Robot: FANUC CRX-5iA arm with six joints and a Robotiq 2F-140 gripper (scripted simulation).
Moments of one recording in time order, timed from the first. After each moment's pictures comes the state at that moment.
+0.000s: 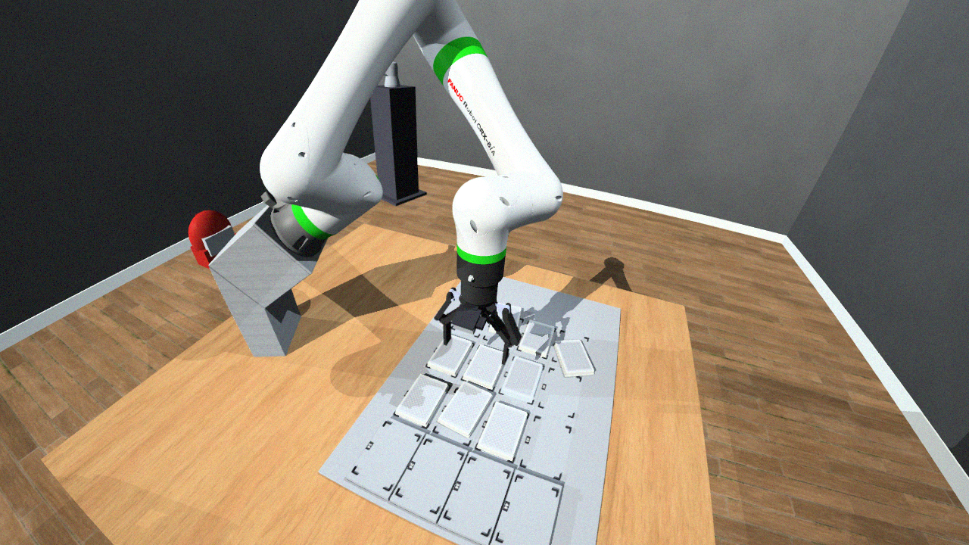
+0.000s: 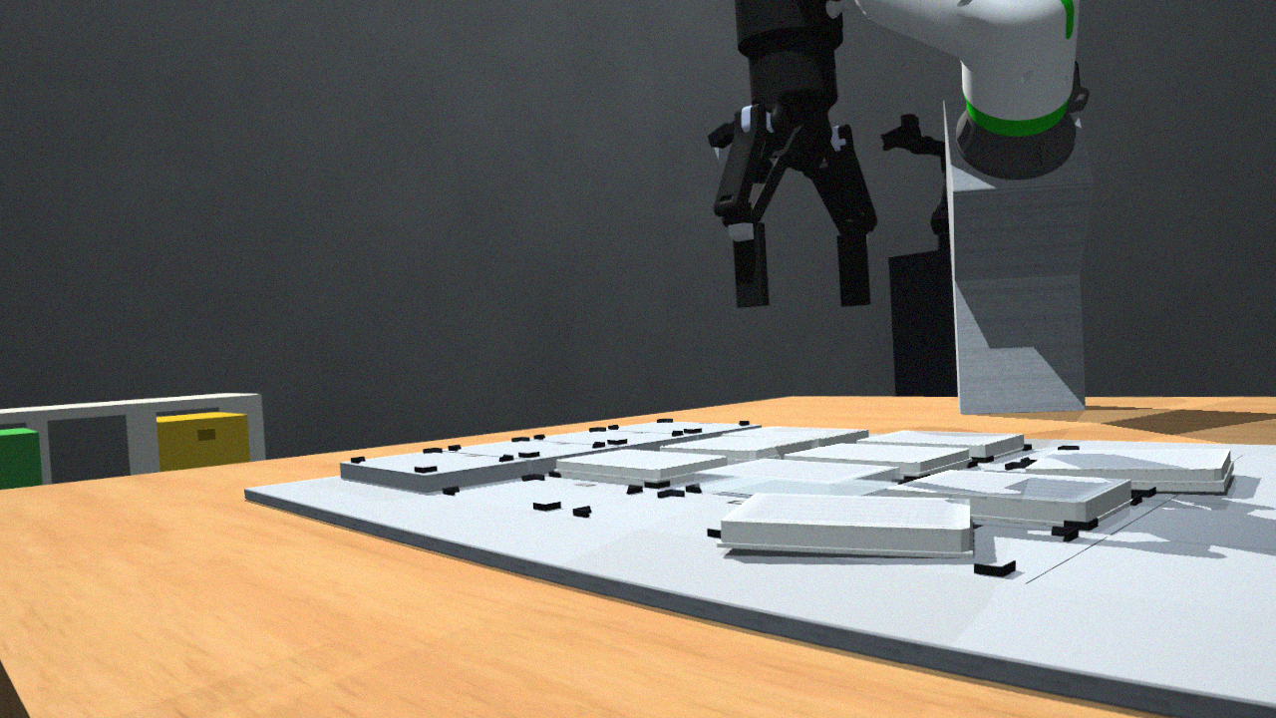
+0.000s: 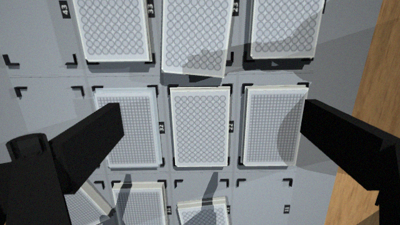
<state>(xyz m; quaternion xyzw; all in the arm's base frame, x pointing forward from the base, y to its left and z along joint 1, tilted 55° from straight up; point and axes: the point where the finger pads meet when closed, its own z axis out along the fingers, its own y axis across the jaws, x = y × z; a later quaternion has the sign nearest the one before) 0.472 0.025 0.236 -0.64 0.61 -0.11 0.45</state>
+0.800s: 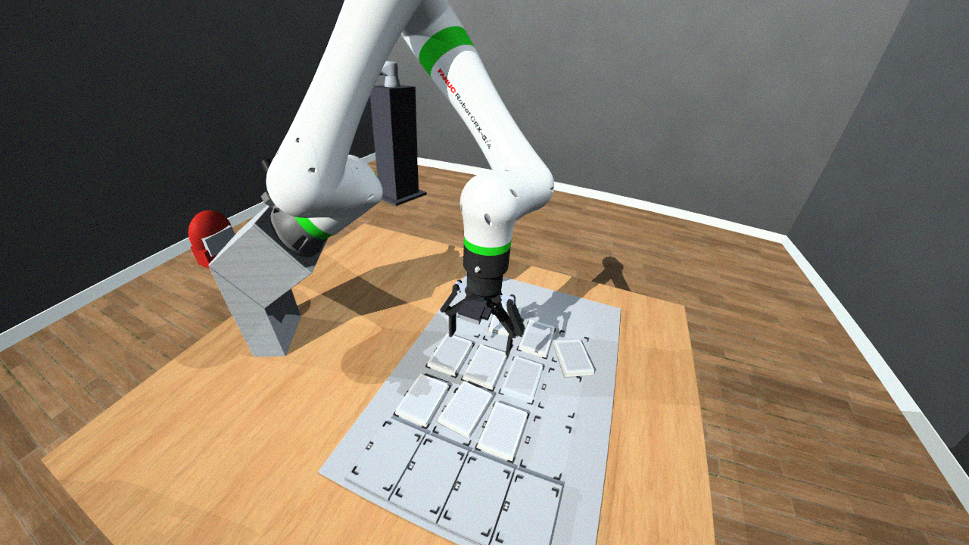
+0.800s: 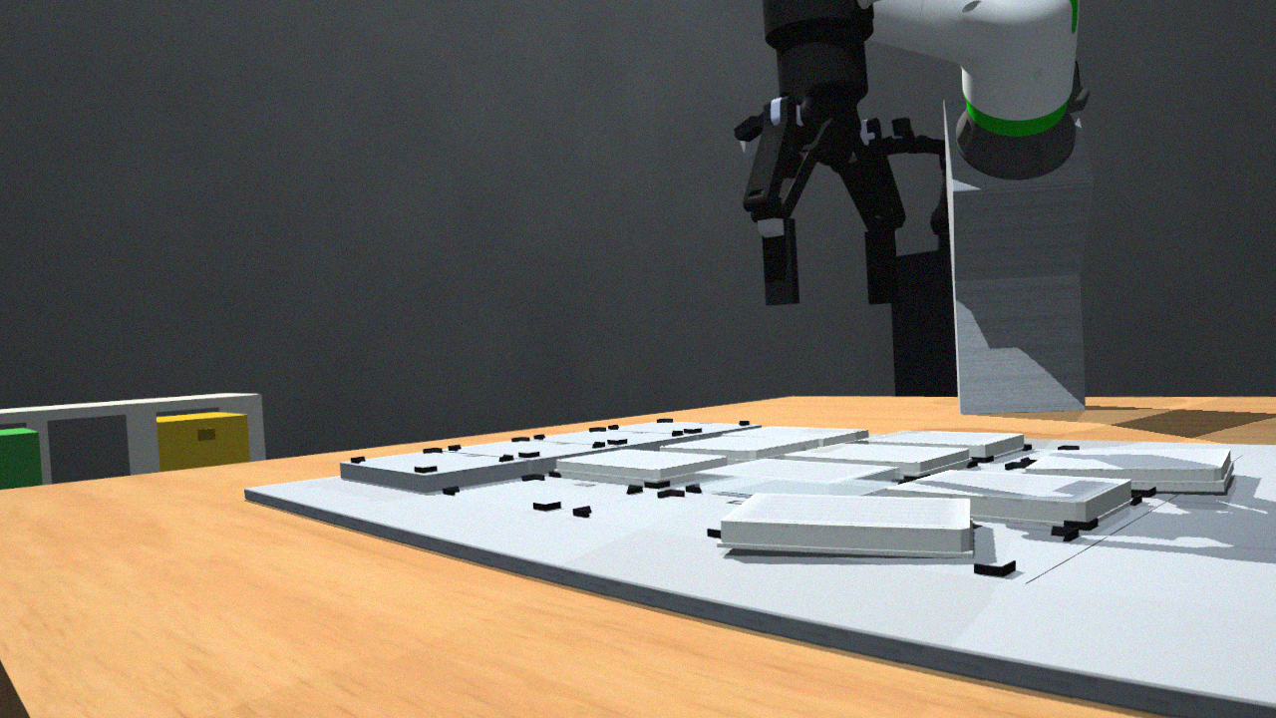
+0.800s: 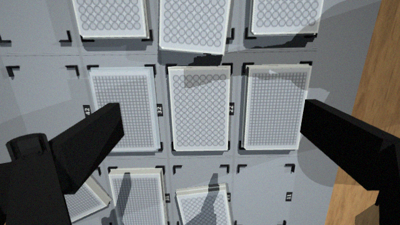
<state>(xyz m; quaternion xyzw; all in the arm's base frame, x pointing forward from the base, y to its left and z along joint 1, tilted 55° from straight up) 0.465 0.052 0.248 -0.64 0.61 -0.12 0.45</state>
